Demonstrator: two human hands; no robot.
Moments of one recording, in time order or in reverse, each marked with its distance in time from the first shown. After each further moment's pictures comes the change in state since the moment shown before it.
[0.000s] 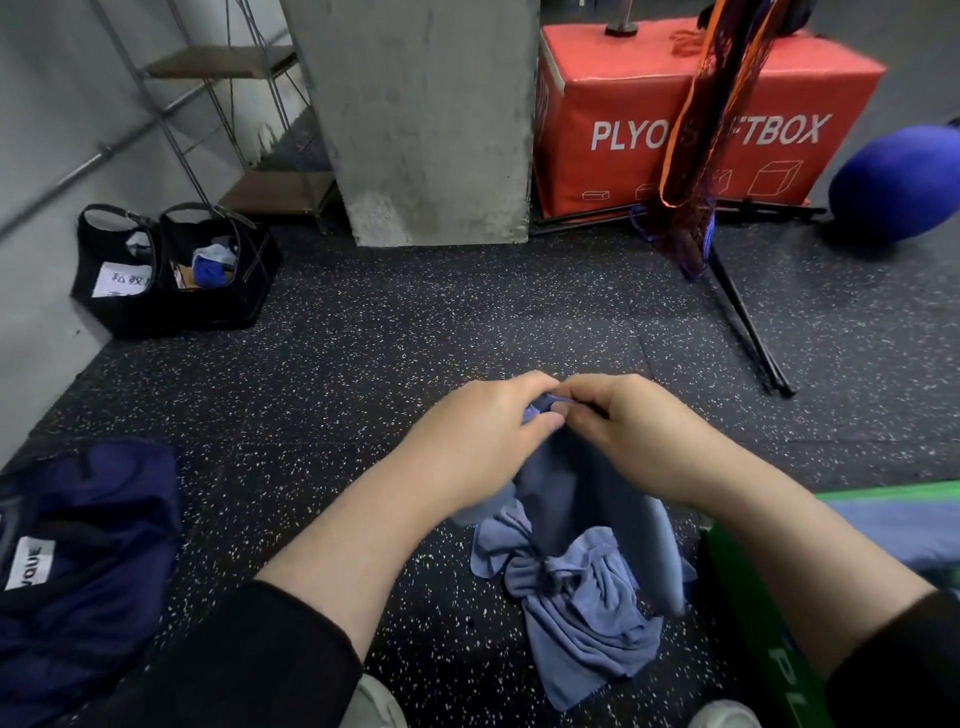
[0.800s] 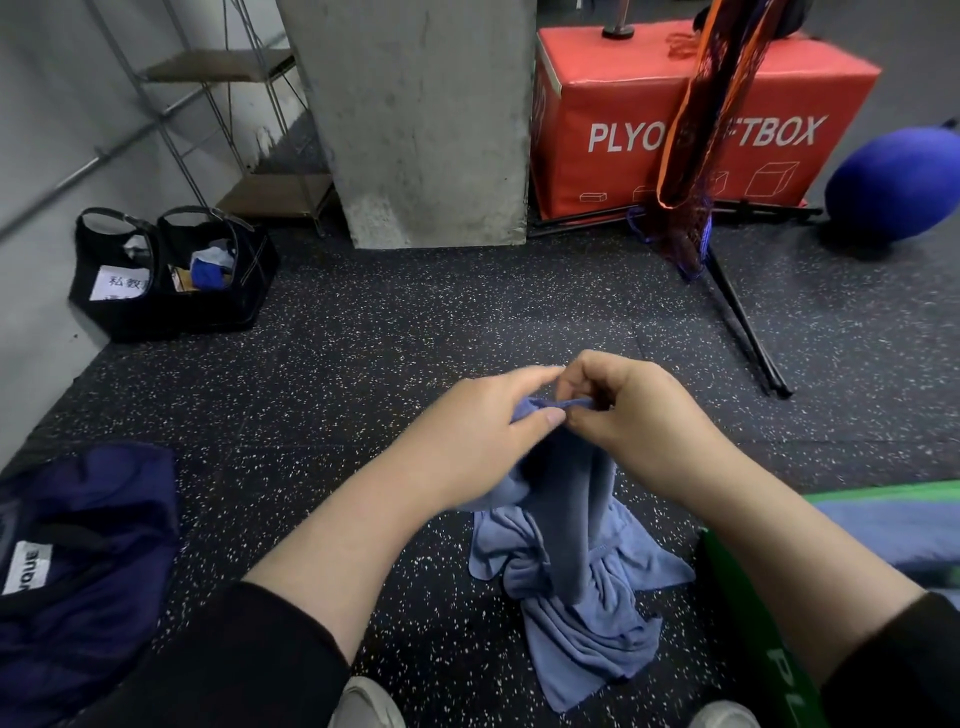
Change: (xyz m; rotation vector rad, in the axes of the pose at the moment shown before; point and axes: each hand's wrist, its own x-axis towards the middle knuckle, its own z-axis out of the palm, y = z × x) left_hand -0.001 -0.003 -0.002 -0.174 0.009 0.070; right_hand -0.003 -0.006 -0.003 0.132 0.172 -0.025
